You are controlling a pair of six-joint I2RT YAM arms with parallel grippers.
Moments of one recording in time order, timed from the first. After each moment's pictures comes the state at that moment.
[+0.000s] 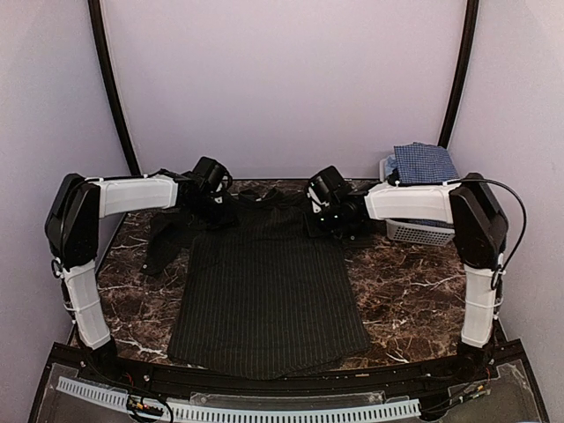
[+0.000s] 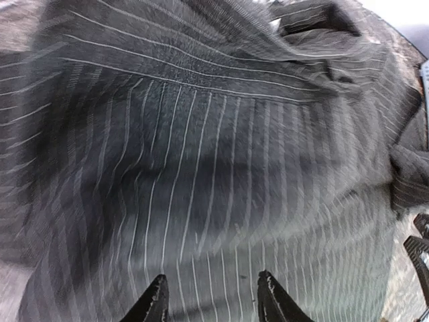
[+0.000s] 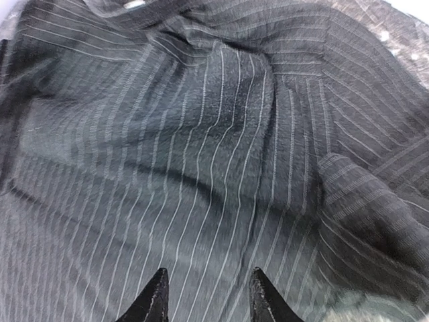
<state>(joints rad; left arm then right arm) -0.51 1.89 1.43 -0.52 0.03 -0.61 0.74 1.99 1.48 -0.39 0.10 0.34</state>
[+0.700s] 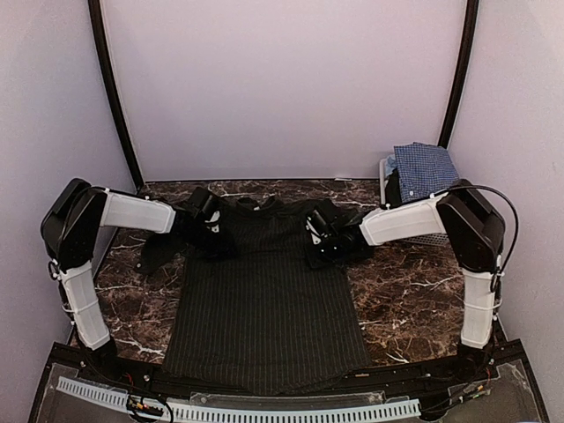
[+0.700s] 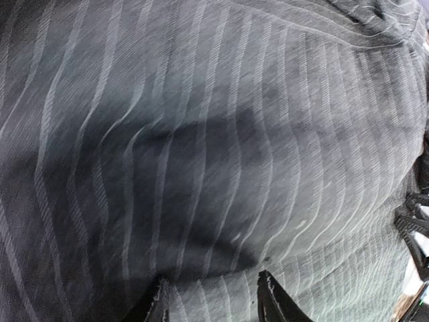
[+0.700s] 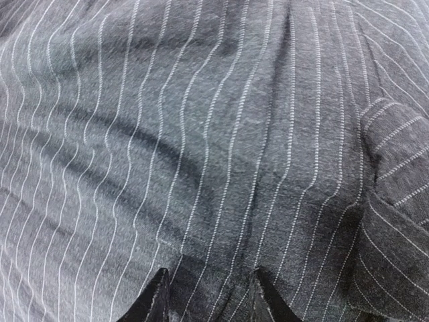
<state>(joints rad) -0.51 1.90 1.16 -0.31 0.16 -0.61 0.79 2.02 1.29 -0.28 0.10 0.36</state>
